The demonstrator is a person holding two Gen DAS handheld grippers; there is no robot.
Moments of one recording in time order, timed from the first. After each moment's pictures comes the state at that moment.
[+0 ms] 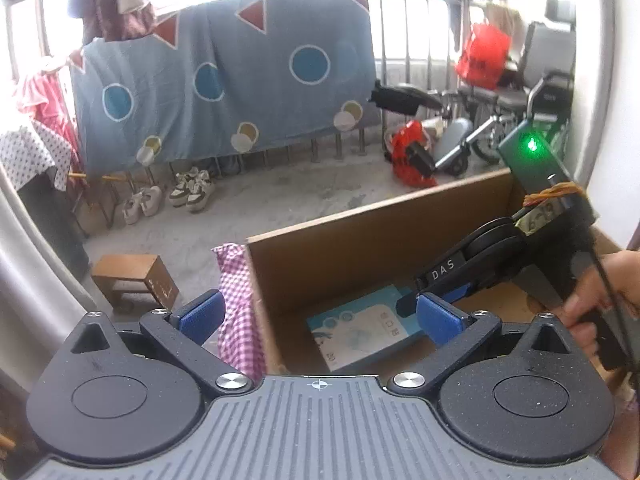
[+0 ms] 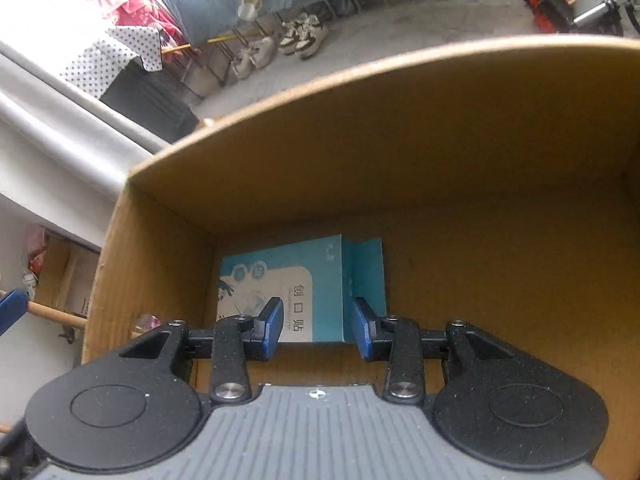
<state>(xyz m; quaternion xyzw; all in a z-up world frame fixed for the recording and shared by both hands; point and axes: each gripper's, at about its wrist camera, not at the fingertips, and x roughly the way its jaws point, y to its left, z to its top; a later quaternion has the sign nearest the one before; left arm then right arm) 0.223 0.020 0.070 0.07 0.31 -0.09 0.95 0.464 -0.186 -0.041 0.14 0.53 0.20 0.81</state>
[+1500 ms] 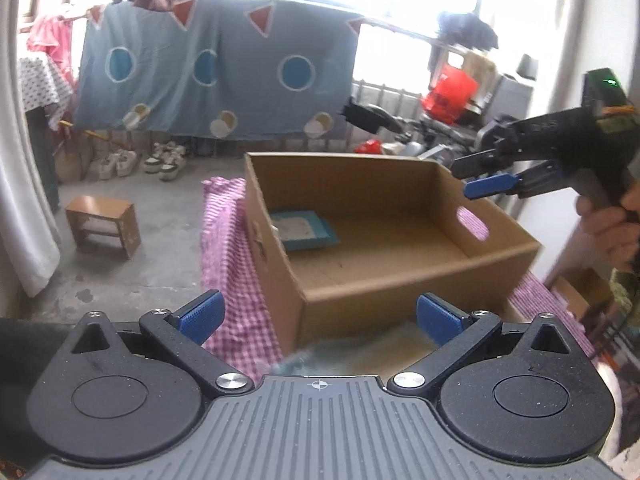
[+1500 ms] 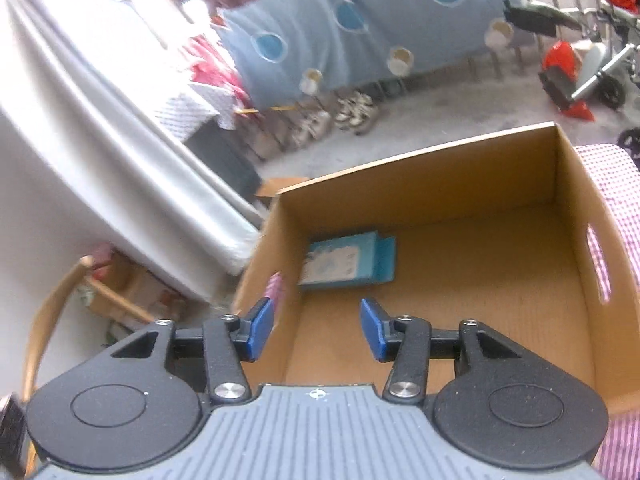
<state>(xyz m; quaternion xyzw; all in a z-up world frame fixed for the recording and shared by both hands) 0.093 0.056 0.053 -0.03 0.30 -0.15 0.94 0.285 -0.269 0.078 0.17 0.40 0.27 0.86</state>
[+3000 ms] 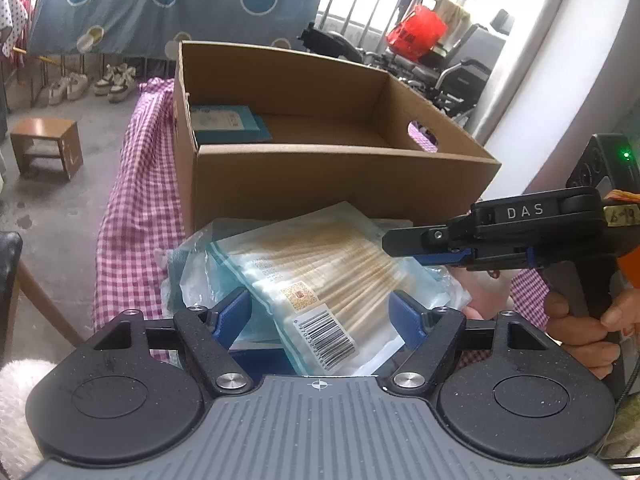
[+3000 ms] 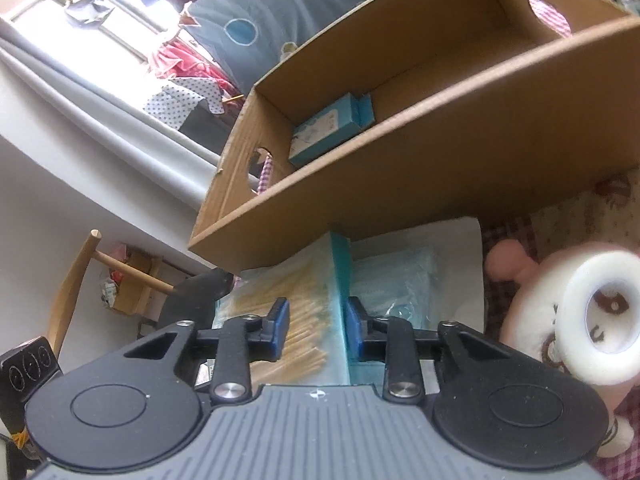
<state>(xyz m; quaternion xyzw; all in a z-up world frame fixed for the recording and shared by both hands) 0.079 0.019 -0.005 -0.07 0.39 -0.22 0.89 0.199 -0.258 -0.050 0.27 0.44 0.25 0.82</state>
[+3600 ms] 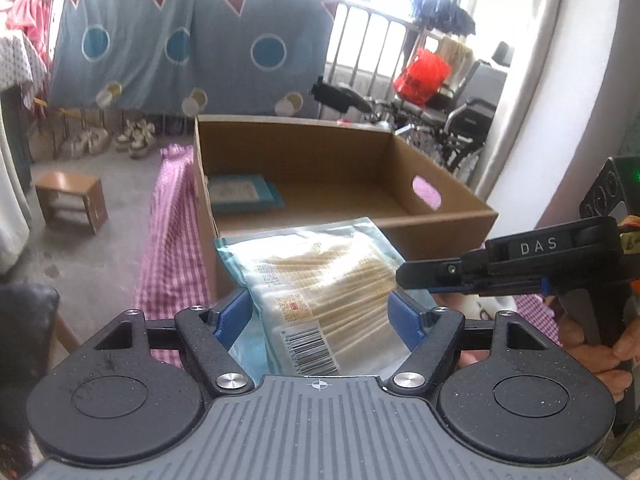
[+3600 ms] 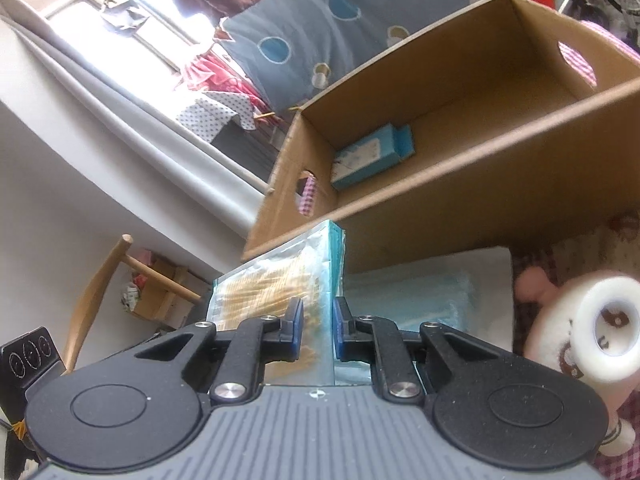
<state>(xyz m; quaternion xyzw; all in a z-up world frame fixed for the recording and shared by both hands) 0.068 0.022 0.038 -0.05 0.31 -0.18 0.93 0.181 -0.259 -0.010 0.26 0.39 0.29 0.84</state>
